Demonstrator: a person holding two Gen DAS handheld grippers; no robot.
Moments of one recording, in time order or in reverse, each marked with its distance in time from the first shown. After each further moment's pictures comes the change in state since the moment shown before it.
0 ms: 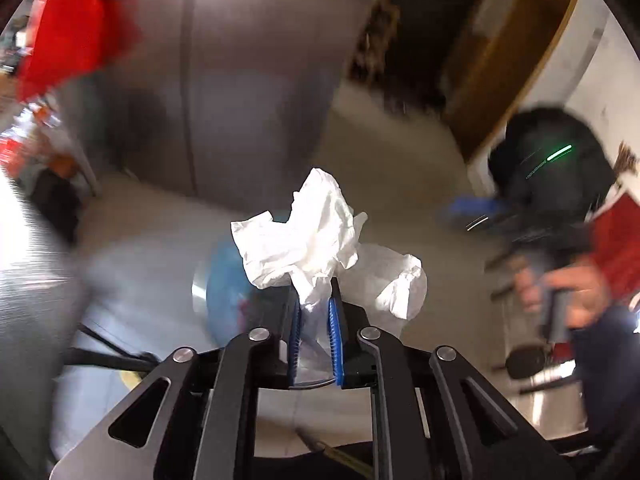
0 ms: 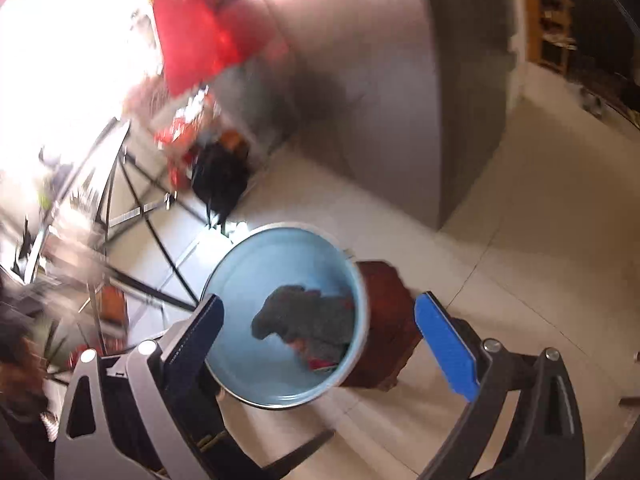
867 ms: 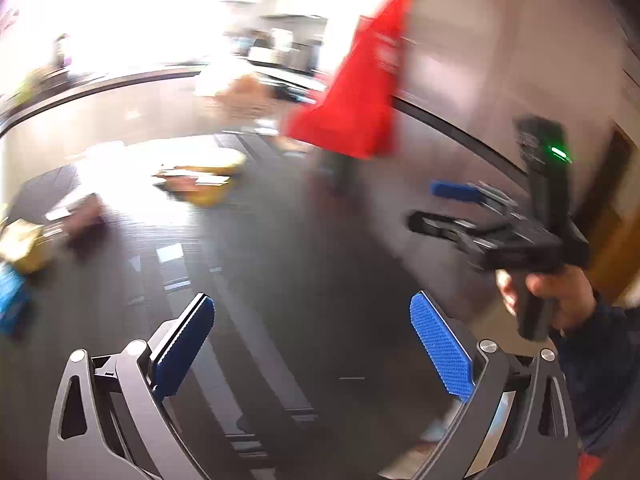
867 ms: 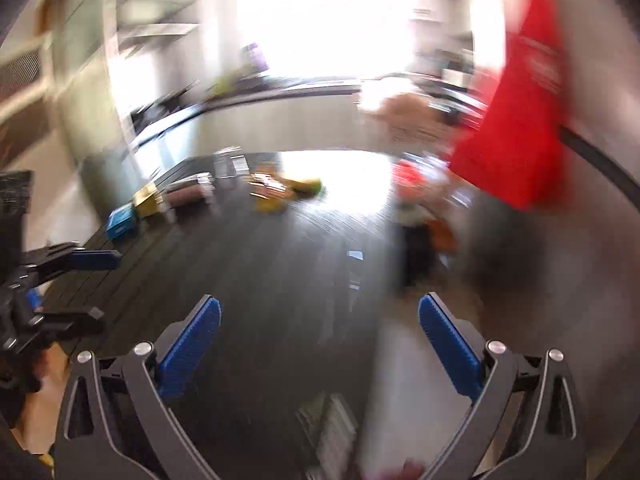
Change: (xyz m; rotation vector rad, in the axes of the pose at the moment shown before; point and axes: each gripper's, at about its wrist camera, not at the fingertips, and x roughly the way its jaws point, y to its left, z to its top) left arm -0.314 0.229 -0.126 -0.566 -0.499 0.523; right arm 0.123 0.543 0.104 -0.972 -0.063 0.436
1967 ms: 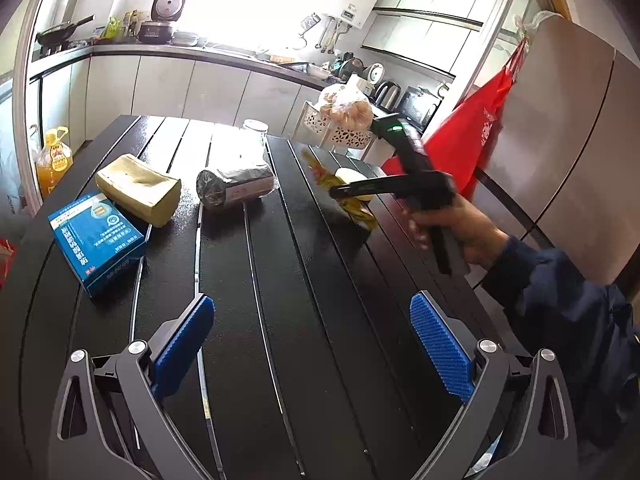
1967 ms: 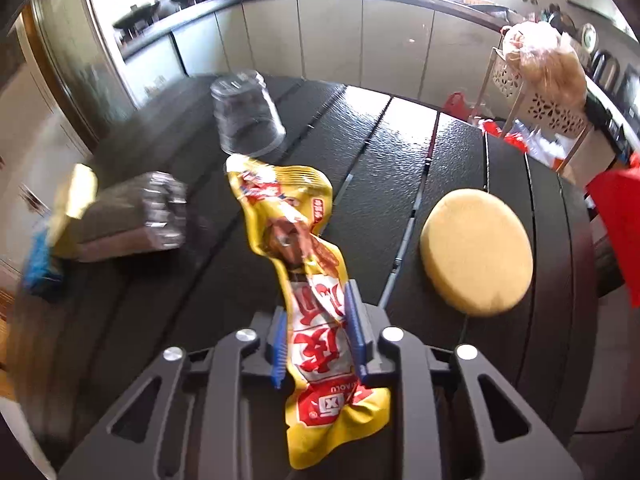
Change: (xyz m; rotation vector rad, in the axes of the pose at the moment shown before) left arm -0.046 0.164 -0.022 -0.259 -0.082 0.060; right arm 0.286 0.049 0.128 -0.018 0.330 0.143
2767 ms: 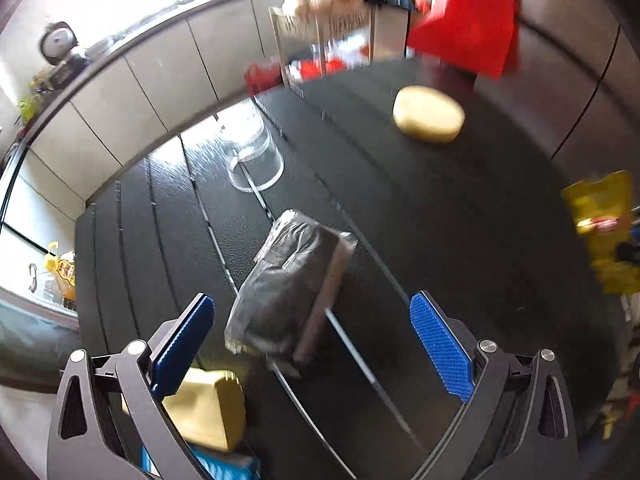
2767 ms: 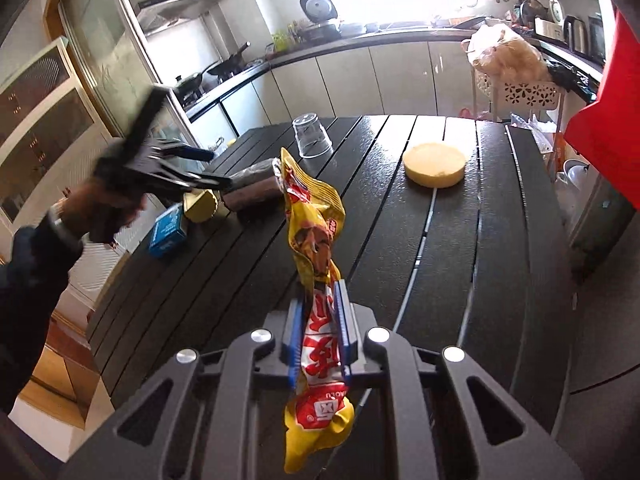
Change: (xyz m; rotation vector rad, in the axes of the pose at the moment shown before) left arm 0.207 0.026 0.148 0.497 0.499 0.215; right arm -0.167 -0.014 -0.148 0.109 -0.198 0.178
